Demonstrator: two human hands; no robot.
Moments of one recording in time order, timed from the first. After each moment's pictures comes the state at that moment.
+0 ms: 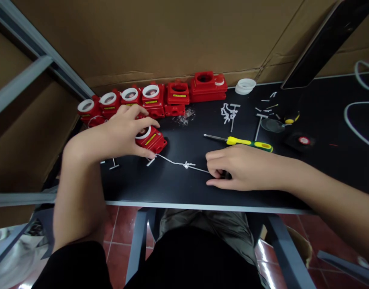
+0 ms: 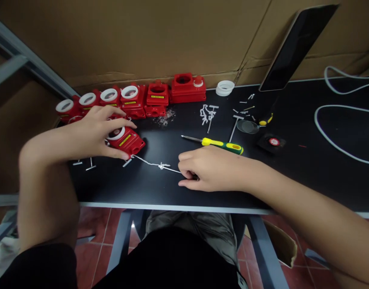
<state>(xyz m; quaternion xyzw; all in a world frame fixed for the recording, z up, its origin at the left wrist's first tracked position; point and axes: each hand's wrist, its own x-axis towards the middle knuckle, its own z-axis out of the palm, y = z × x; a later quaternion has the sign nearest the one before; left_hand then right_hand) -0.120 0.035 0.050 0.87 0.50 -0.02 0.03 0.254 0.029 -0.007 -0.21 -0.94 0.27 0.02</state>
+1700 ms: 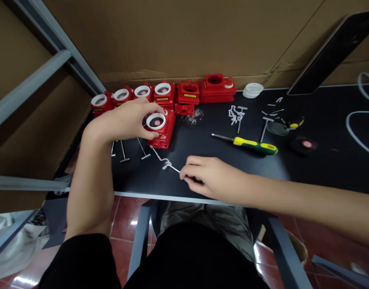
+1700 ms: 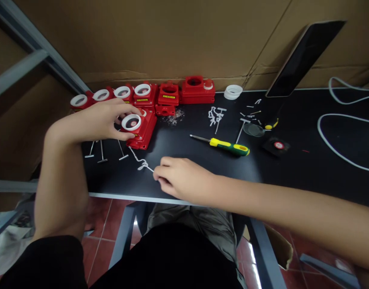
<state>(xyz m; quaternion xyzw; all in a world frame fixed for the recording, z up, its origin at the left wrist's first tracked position) -0.121 0.045 0.066 0.84 0.54 0.00 0.08 0.185 -0.016 -0.022 -0.20 -0.92 0.31 0.15</state>
